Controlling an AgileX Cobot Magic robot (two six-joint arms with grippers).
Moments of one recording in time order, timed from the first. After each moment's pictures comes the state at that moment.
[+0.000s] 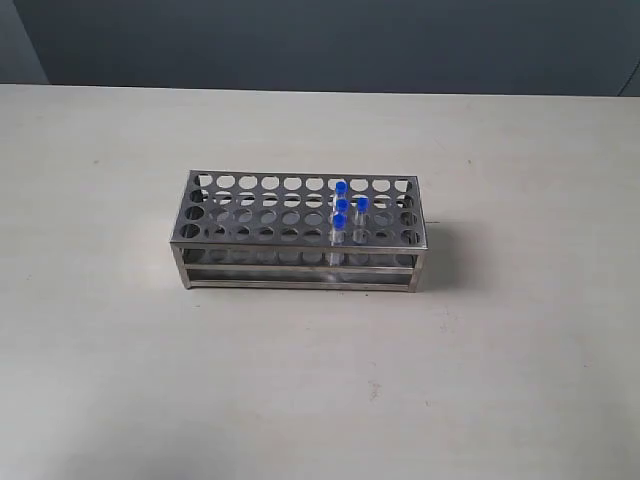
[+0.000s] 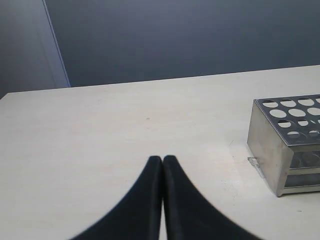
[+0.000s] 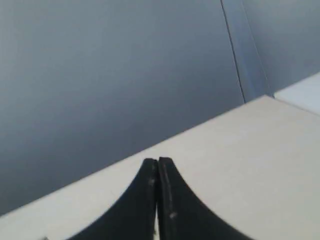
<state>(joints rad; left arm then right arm) 0.10 0.01 0.00 -0.01 0.23 0.06 -0.05 0.00 0.00 0.02 0.07 0.36</state>
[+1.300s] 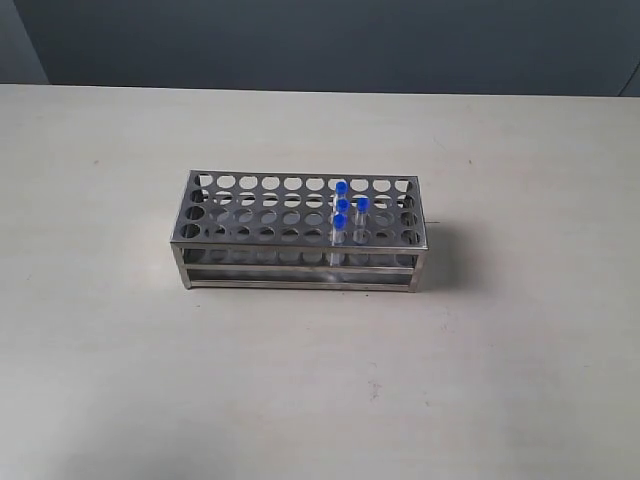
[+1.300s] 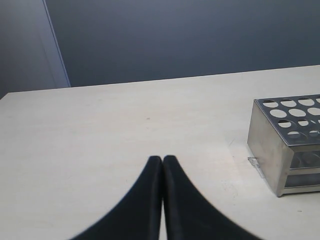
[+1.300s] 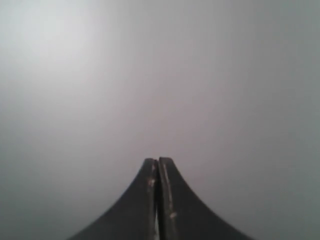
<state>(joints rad) 0.10 0.01 0.00 -0.01 0.23 0.06 -0.05 0.44 -0.41 -0.73 -0.49 0.78</state>
